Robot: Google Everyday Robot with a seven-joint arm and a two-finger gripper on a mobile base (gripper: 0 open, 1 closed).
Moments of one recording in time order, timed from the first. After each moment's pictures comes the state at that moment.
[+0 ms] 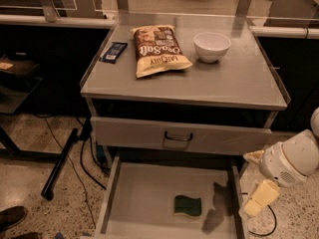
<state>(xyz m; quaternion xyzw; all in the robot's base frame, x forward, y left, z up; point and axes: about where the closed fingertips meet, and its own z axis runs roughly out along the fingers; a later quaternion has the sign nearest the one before) 0.396 -0.227 0.691 -0.52 0.82 0.21 0.15</state>
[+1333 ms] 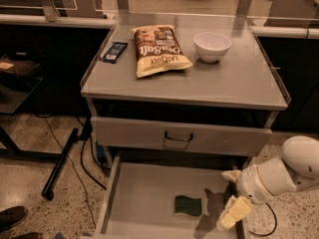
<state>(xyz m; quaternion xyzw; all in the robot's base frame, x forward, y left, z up) 0.395 -0.188 0.597 -0.50 0.80 0.28 0.18</state>
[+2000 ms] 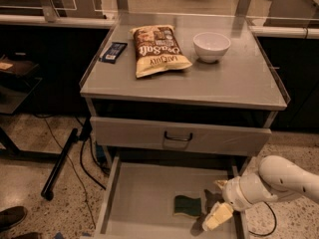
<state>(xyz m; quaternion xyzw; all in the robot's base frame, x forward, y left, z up) 0.423 -0.178 0.487 -0.47 0.81 0.29 0.19</state>
